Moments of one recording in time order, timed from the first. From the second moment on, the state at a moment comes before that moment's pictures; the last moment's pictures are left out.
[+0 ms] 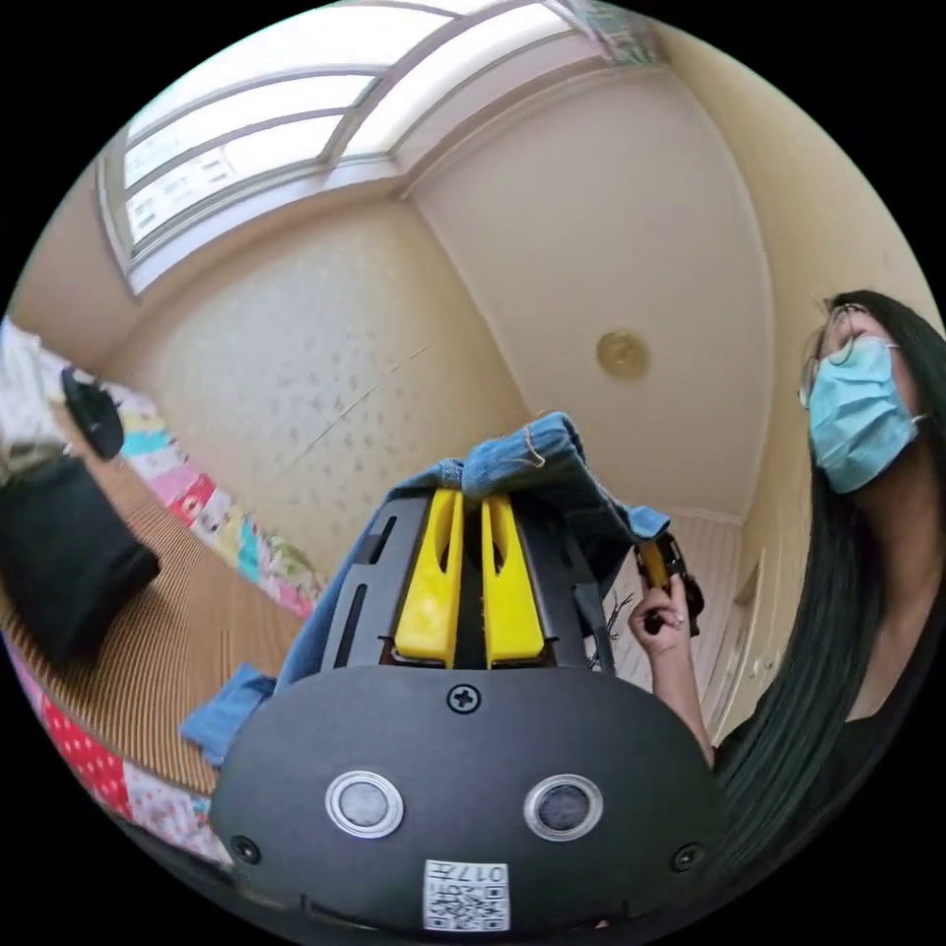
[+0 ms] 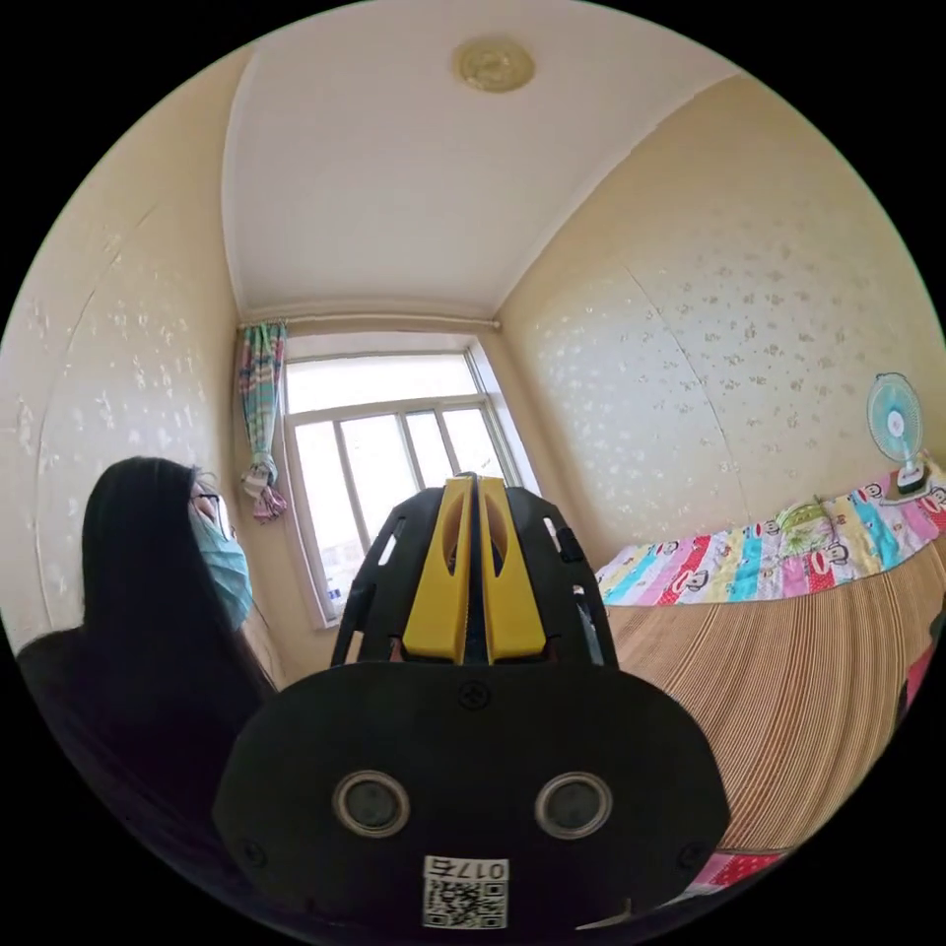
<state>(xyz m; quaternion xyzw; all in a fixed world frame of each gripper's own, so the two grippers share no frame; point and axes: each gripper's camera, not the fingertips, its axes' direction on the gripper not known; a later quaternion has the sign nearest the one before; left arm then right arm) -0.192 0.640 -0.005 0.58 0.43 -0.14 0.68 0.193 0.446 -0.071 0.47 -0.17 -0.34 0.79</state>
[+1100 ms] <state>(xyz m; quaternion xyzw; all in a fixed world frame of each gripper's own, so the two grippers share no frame) -0.042 0.181 -0.271 0.43 0.24 0.02 0.87 0.167 0.125 -0.235 0.49 -0.01 -0.16 0.86</state>
